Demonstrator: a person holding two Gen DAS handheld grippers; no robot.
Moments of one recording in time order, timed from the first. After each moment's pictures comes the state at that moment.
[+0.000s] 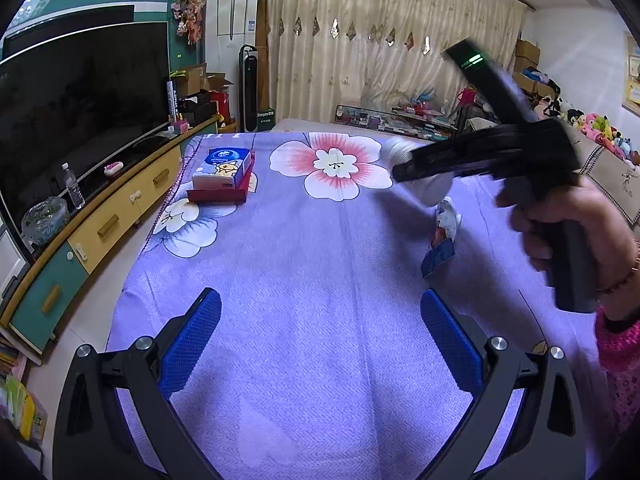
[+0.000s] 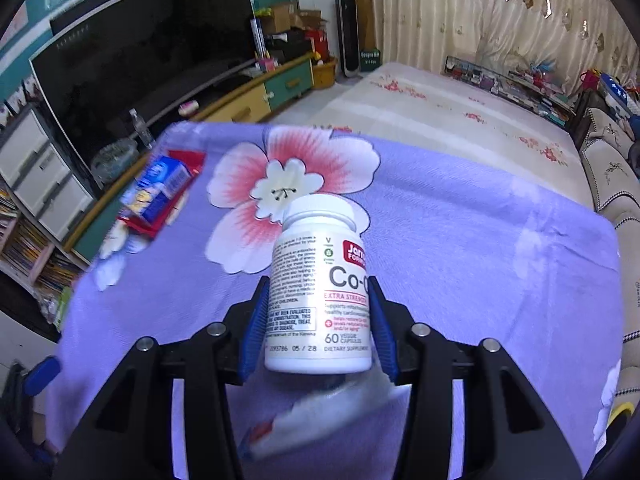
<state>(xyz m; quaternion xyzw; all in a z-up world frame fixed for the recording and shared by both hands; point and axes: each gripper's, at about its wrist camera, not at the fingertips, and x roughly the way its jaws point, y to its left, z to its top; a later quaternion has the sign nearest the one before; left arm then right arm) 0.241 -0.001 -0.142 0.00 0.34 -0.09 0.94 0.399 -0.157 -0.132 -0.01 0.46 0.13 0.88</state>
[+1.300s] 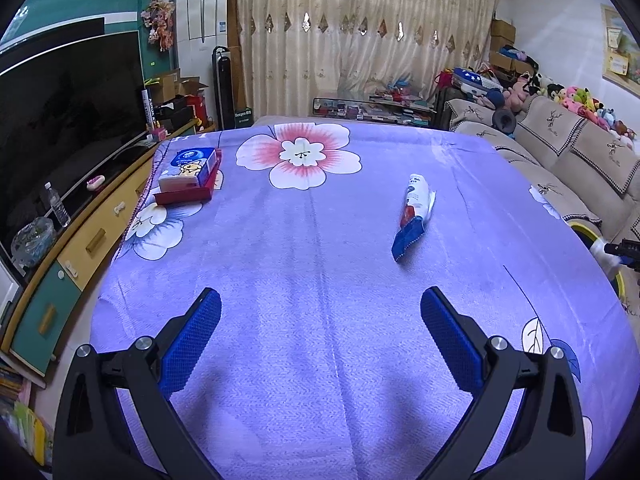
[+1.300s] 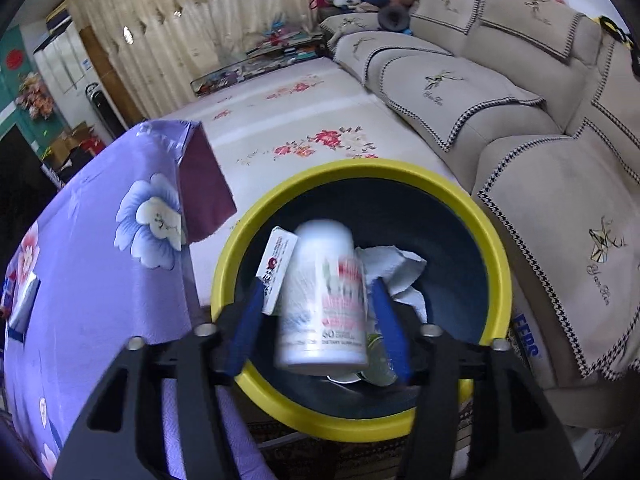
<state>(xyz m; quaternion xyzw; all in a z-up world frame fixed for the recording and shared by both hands) 0.238 -0.024 -0.149 0.03 0.35 -0.13 0.93 0.125 -0.555 -0.175 0.20 0.40 -0.23 0.86</state>
